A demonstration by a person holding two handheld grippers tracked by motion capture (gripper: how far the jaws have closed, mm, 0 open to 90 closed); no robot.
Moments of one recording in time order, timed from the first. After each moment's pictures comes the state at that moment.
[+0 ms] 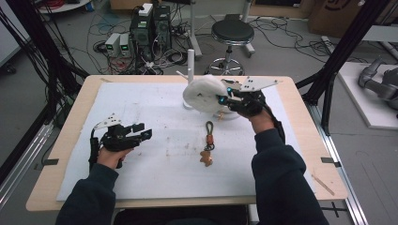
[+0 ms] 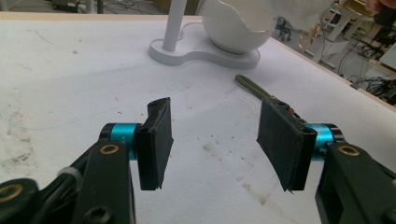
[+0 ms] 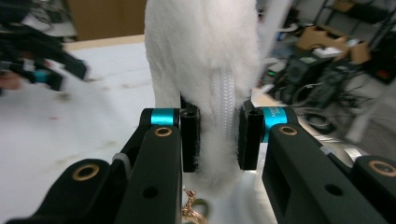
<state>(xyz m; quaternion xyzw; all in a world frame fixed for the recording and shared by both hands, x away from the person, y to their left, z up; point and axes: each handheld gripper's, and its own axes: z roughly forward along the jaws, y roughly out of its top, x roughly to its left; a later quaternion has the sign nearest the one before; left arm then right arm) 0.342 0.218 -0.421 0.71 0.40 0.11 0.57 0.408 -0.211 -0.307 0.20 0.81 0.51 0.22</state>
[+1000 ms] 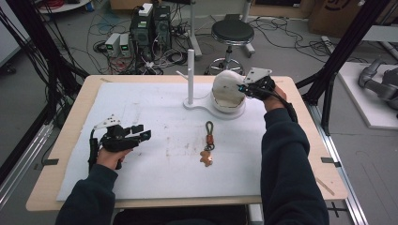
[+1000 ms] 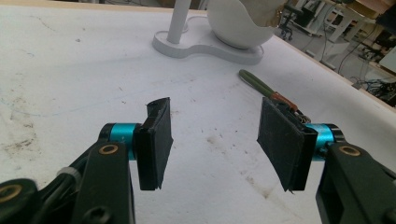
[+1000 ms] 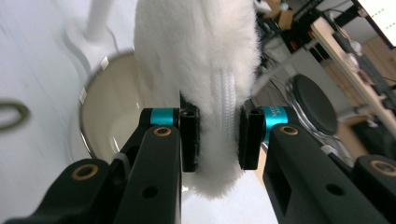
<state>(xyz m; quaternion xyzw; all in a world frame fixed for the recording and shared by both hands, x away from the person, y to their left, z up) 0.342 0.222 -0.425 0.71 0.41 0.10 0.57 0.481 -0.252 -0.322 0.15 0.86 0.30 0.38</state>
